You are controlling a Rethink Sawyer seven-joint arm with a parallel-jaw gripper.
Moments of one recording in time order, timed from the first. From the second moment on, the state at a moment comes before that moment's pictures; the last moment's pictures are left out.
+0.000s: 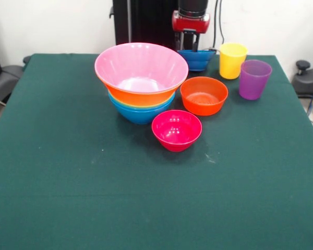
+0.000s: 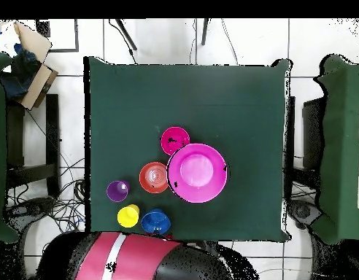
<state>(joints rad) -0.09 -0.38 -0.15 2.31 -0.29 -0.40 2.02</state>
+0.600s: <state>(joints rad) -0.03 -0.48 -0.14 2.31 -0.19 -0.40 2.03</state>
